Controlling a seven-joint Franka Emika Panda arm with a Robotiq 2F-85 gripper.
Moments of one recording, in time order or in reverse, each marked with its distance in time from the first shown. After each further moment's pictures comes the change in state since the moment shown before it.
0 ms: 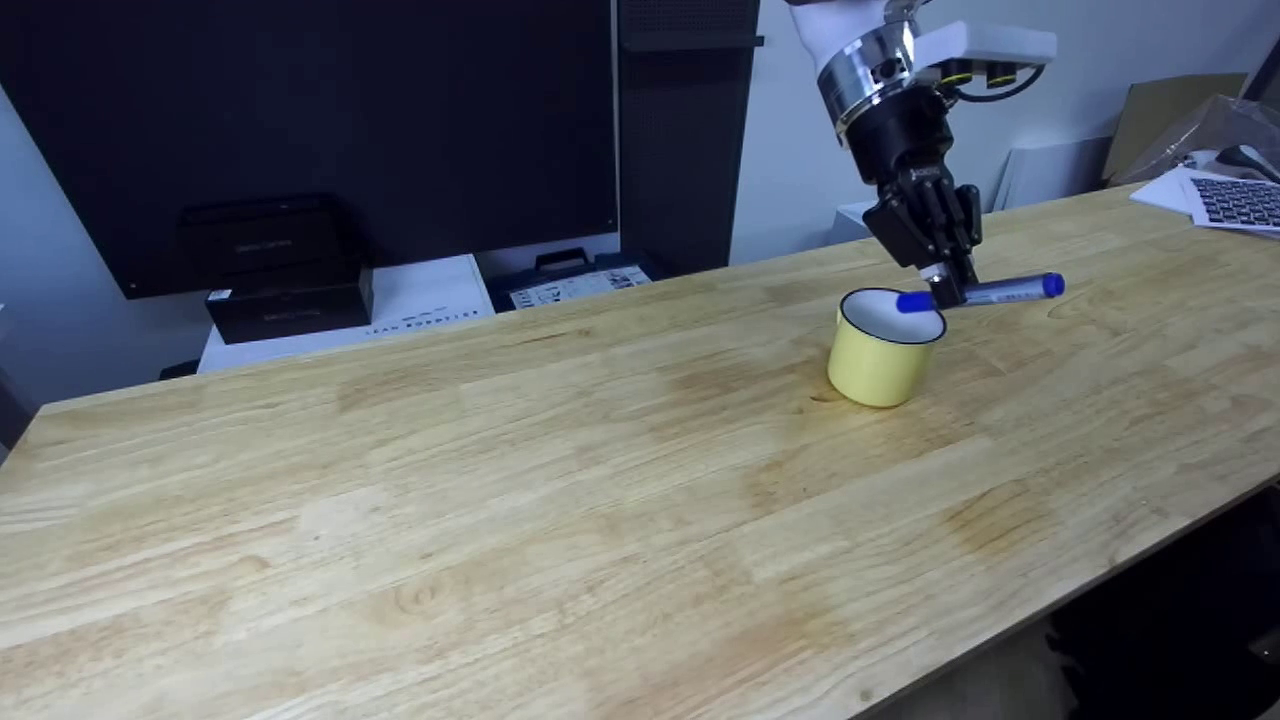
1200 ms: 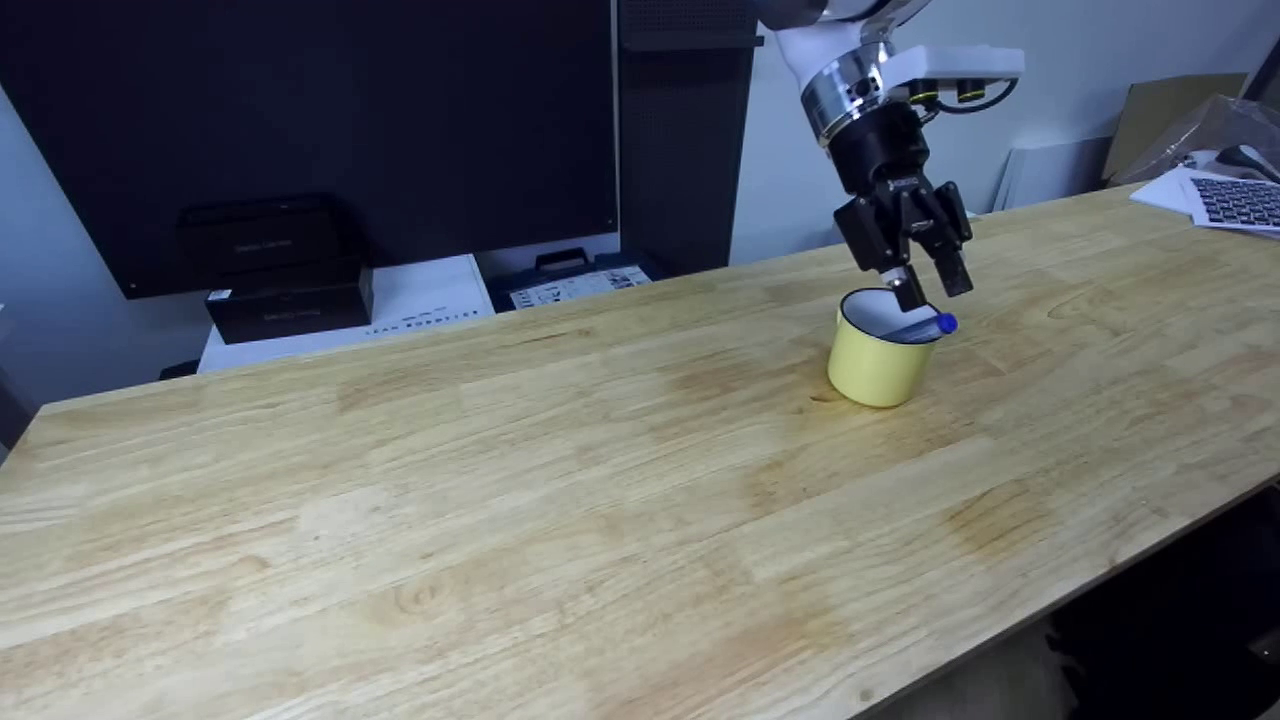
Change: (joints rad) arm -0.002 0.106 -0.001 0.149 0.002 -0.071 0.034
